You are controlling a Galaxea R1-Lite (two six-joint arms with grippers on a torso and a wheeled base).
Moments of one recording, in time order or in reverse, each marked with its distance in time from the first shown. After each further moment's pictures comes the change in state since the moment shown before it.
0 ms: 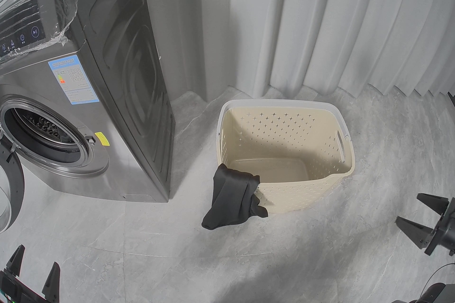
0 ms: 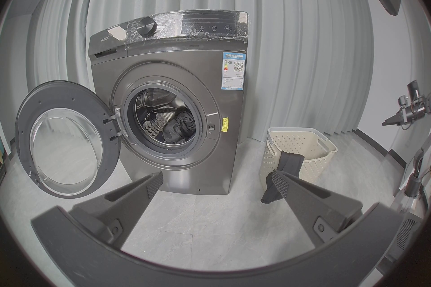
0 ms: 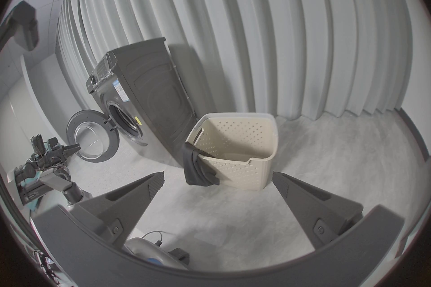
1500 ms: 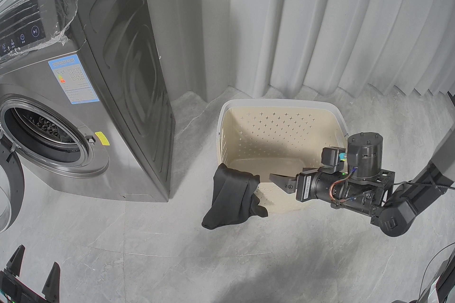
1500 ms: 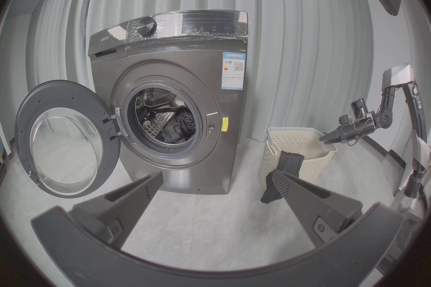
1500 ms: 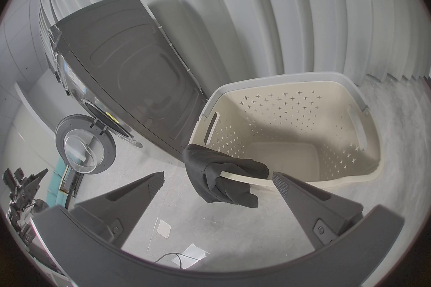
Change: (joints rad) left arm 0.000 0.000 0.000 0.000 -0.001 -0.001; right arm 0.298 1.173 -0.427 -0.616 -0.155 0.208
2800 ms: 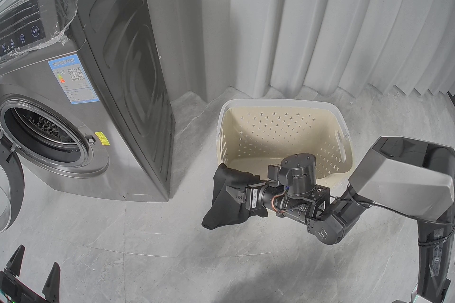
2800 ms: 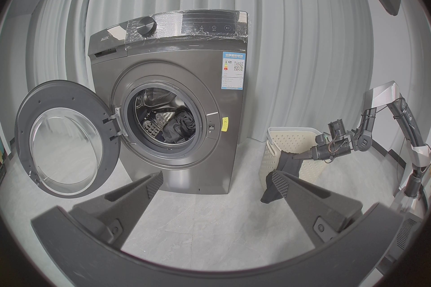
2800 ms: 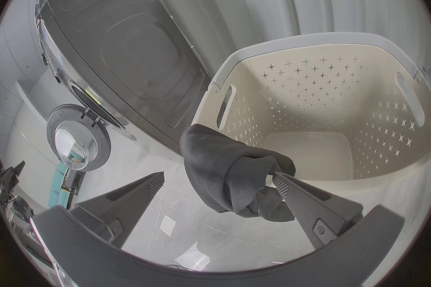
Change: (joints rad) left arm 0.000 0.000 0.000 0.000 0.000 0.000; right arm 0.104 0.401 -0.314 -0.074 -0.052 0.041
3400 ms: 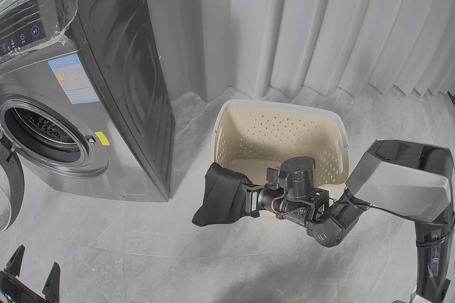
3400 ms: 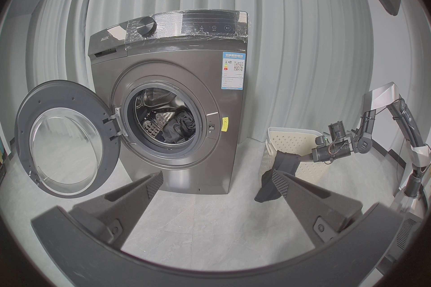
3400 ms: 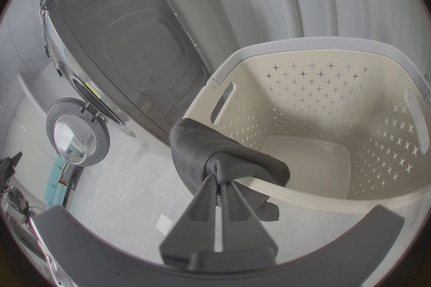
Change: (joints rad) left arm 0.000 0.000 0.000 0.000 0.000 0.000; right arm 0.000 0.021 0.010 -0.037 -0.001 -0.038
